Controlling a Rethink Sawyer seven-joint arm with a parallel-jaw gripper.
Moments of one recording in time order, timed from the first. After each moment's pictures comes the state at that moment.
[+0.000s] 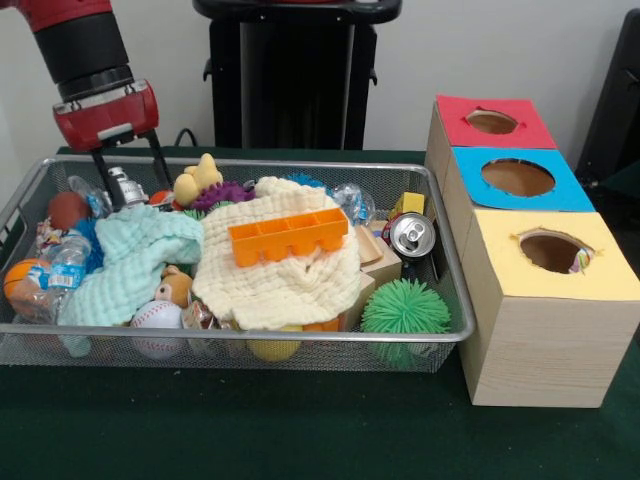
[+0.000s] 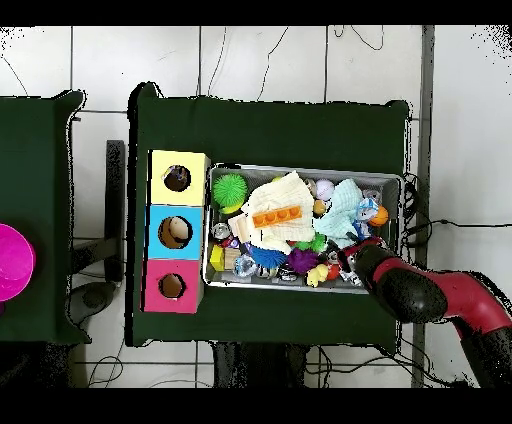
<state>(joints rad) -1.42 -0.44 0.98 1.89 -0.85 0.54 1.27</state>
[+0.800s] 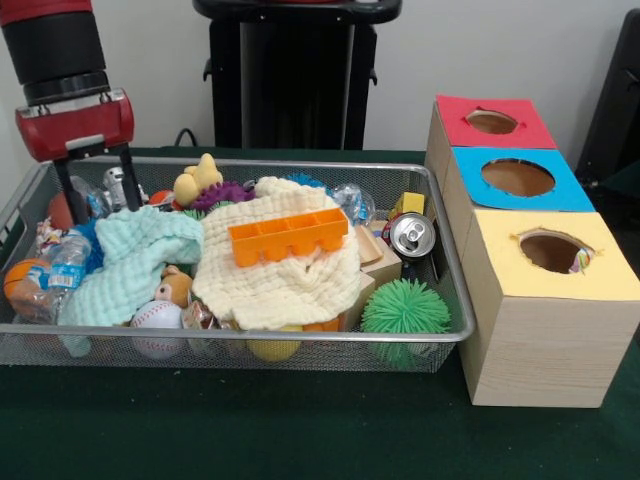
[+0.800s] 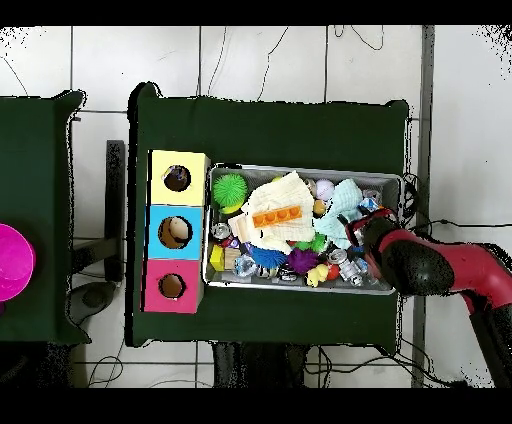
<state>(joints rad) -1.33 -0.50 0.98 1.79 -0.85 0.57 1.23</state>
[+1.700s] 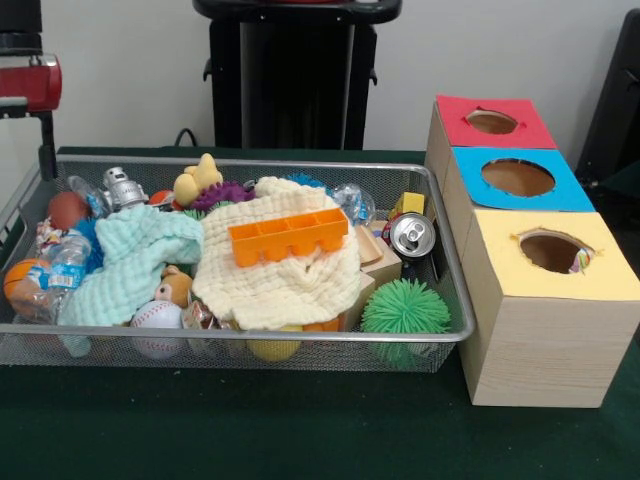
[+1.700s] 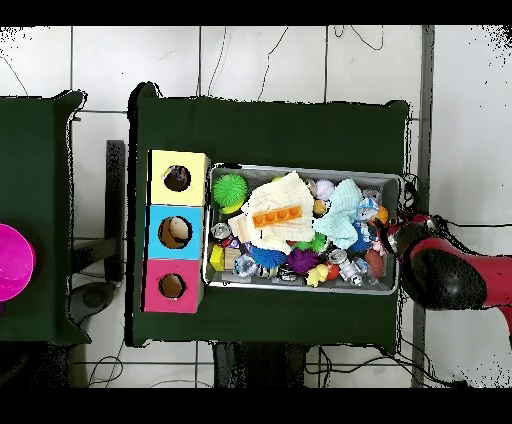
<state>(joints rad) -1.35 -0.66 0.94 1.79 -0.89 0.57 1.23</state>
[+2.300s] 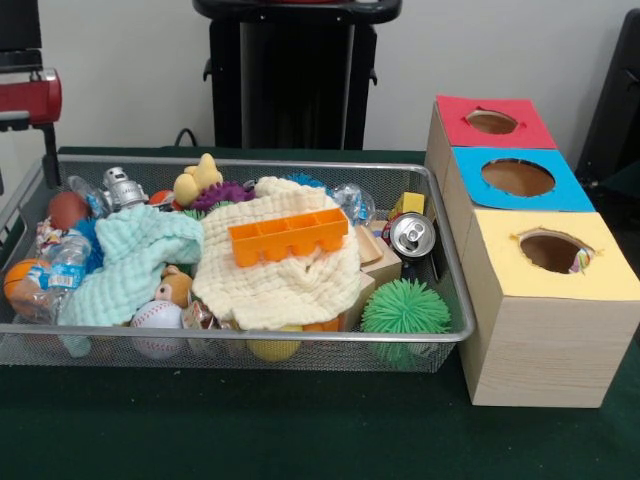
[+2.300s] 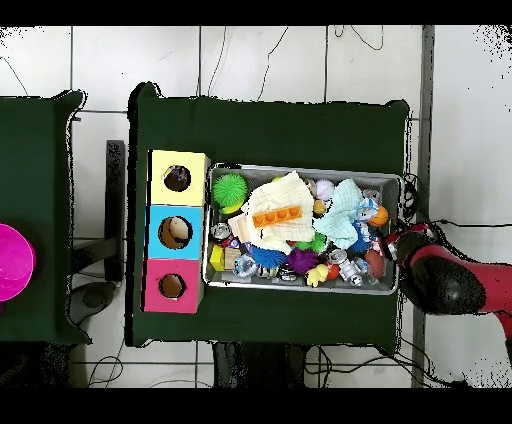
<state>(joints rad) -1.37 -0.61 0.91 1.79 -0.89 0.57 1.23</state>
